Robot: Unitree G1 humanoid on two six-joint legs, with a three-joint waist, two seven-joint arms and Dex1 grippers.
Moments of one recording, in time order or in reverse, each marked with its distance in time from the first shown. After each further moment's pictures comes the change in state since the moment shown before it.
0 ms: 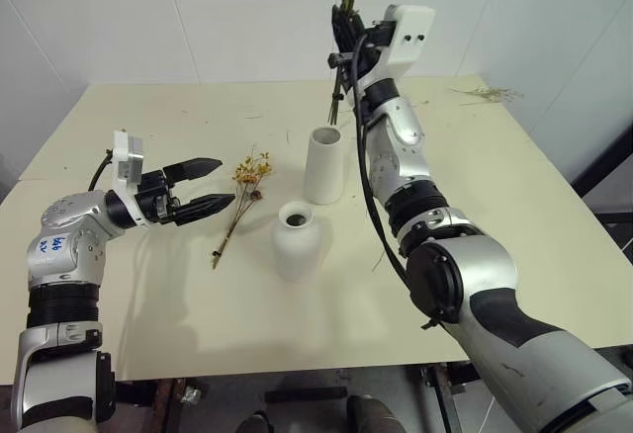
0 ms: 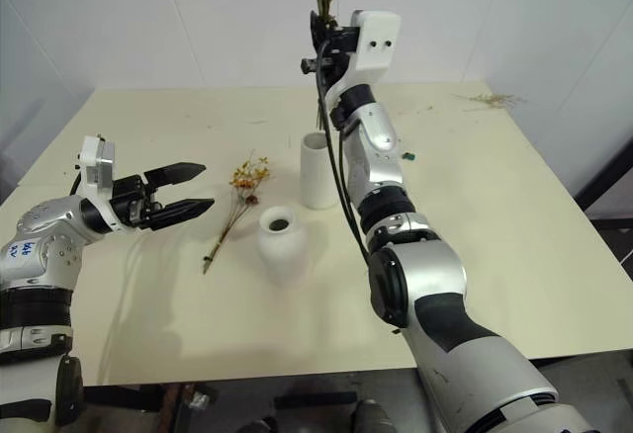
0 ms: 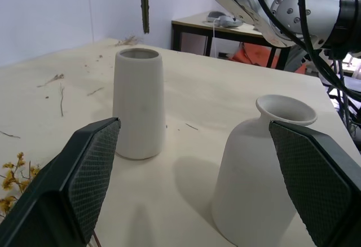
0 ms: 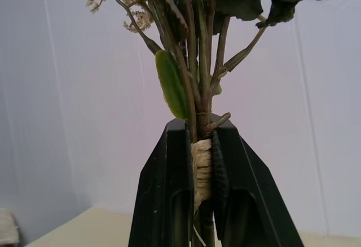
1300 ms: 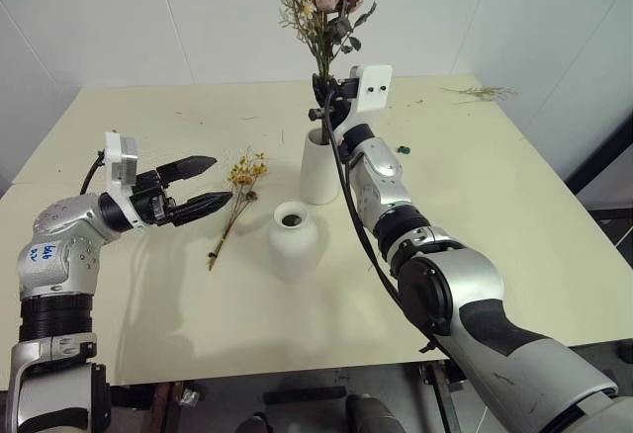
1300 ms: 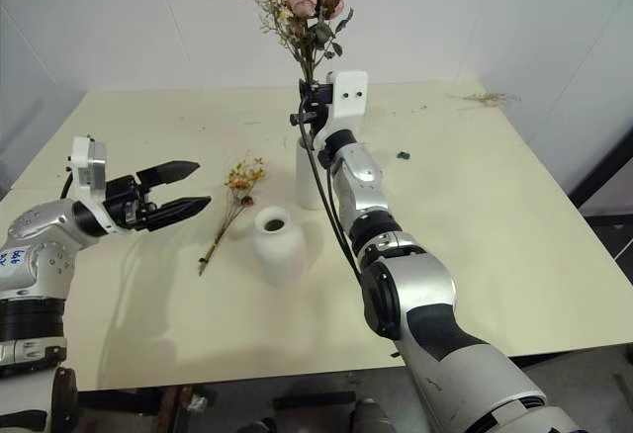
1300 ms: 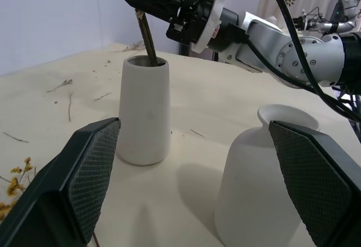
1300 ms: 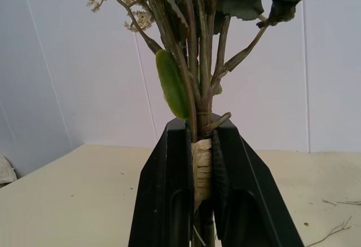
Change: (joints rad) left arm 0.064 0.009 0.037 -0.115 -0.037 0.040 0.077; right arm 0.065 0.035 0.005 0.108 -0.100 0.022 -0.059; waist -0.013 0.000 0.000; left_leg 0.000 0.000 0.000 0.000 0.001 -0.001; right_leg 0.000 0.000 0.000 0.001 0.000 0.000
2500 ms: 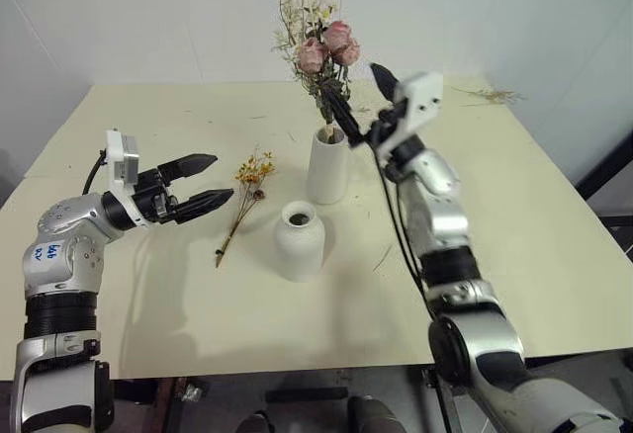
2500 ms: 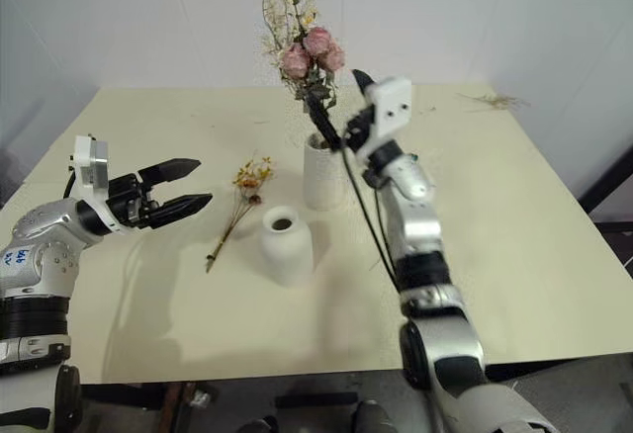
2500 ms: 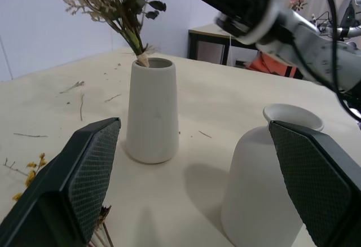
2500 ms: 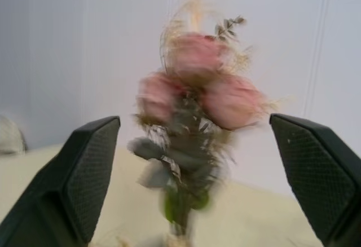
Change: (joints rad) left arm -0.031 -0.020 -0.018 0.062 0.007 -0.036 -0.003; right arm 0.518 -0.174 0.161 -1.012 0.046 0.437 0.148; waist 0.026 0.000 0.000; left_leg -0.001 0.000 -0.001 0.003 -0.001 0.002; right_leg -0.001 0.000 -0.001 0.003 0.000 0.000
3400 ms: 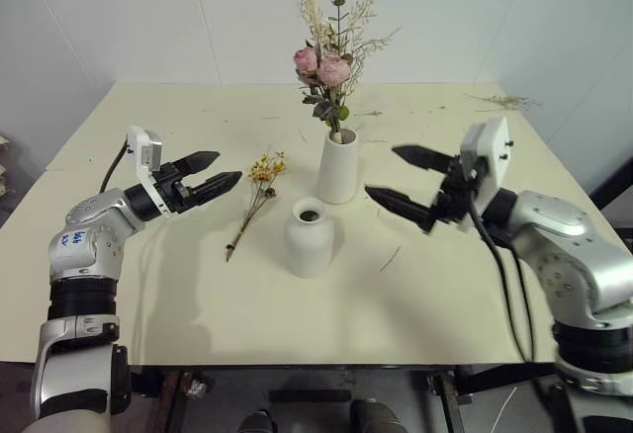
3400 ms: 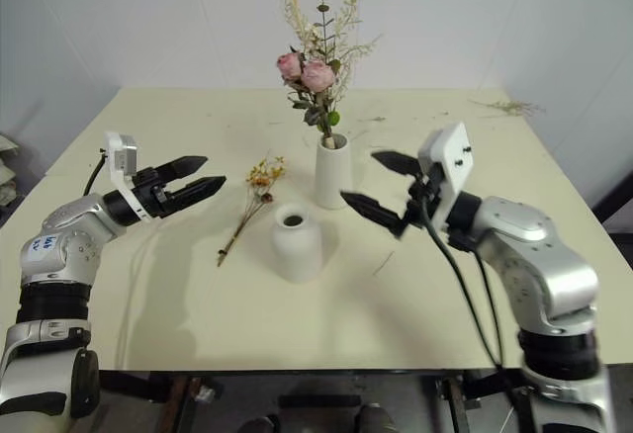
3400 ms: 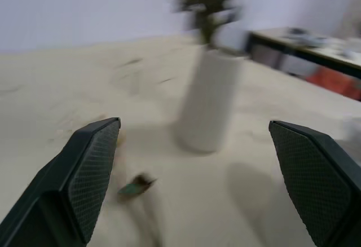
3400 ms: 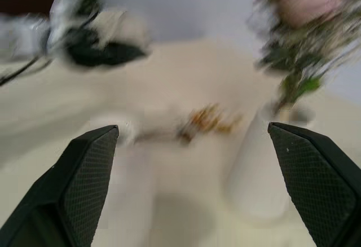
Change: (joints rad) left arm -0.071 -0.052 -0.024 0.051 0.084 0.177 0.376; right arm 0.379 -0.594 -0.023 -0.697 0.478 0.742 0.359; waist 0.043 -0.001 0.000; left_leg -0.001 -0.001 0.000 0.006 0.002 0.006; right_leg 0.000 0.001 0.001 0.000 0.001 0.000
